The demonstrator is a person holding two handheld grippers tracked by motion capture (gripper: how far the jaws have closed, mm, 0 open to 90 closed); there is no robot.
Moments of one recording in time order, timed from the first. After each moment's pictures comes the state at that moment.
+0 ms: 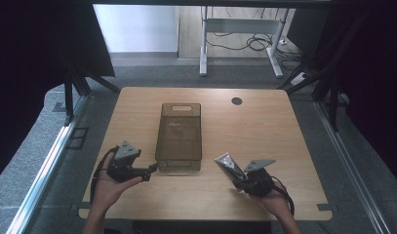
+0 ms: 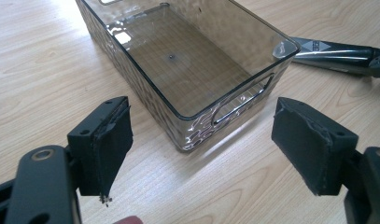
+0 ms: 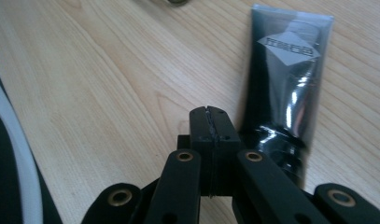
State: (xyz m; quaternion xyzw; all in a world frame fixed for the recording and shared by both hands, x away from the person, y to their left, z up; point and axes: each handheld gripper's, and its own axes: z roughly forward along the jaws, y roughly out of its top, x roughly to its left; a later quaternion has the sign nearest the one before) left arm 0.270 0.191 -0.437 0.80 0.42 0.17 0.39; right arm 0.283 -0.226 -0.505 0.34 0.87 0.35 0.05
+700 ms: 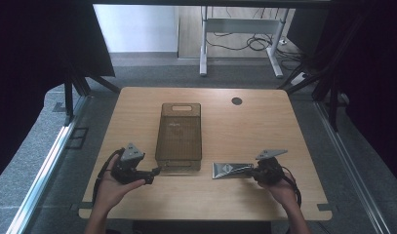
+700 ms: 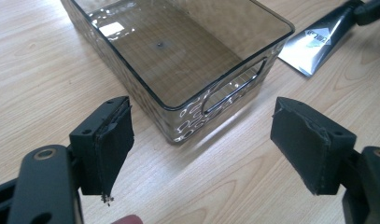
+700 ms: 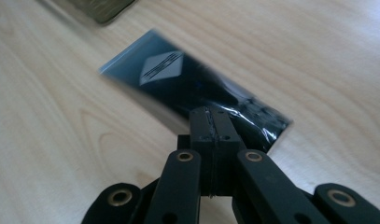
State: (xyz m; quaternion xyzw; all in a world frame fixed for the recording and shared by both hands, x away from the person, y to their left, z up) left arm 0.270 0.183 -0.444 0.82 0.41 0.16 0.38; right arm 0.314 -0.258 -0.502 0.39 0.85 0.35 0.09
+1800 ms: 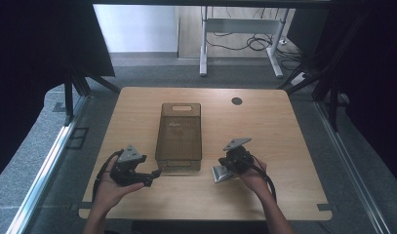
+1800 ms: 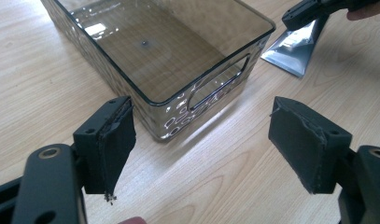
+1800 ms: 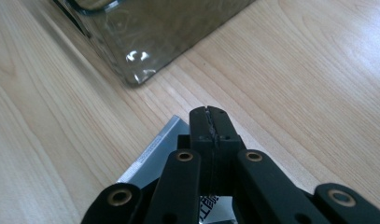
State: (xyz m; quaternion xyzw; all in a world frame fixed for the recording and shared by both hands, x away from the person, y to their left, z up) left arm 0.267 0.187 -0.446 0.82 0.39 0.13 0.39; right arm 0.343 -0.168 -0.491 0.33 0.88 0.32 0.12
